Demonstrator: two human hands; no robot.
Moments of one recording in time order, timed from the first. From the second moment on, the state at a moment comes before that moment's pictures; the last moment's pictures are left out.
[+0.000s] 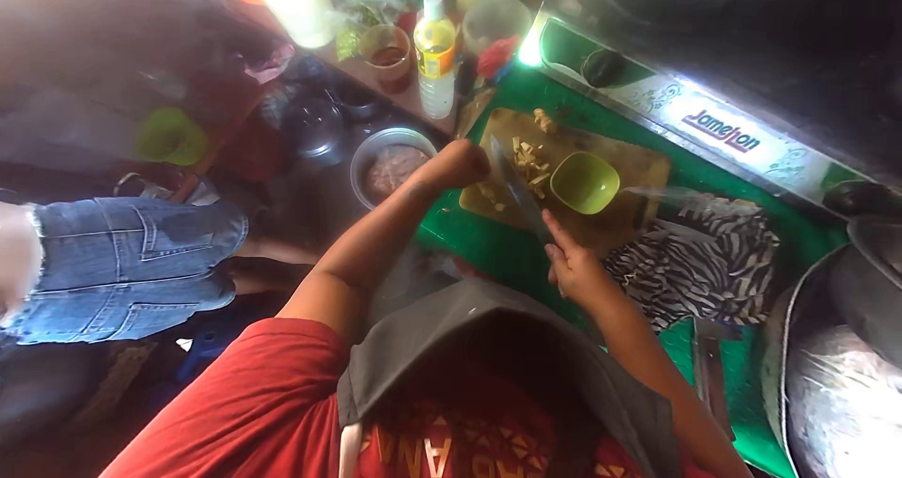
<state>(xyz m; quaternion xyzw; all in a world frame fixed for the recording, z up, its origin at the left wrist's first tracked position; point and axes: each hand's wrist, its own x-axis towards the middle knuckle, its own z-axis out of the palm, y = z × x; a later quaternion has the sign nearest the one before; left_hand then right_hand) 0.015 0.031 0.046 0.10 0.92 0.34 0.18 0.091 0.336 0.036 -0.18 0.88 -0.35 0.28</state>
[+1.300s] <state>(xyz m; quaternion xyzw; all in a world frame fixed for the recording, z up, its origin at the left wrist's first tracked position) 0.027 0.076 0.035 0.10 0.96 0.25 0.04 0.102 0.338 0.072 -0.06 0.86 -0.36 0.35</state>
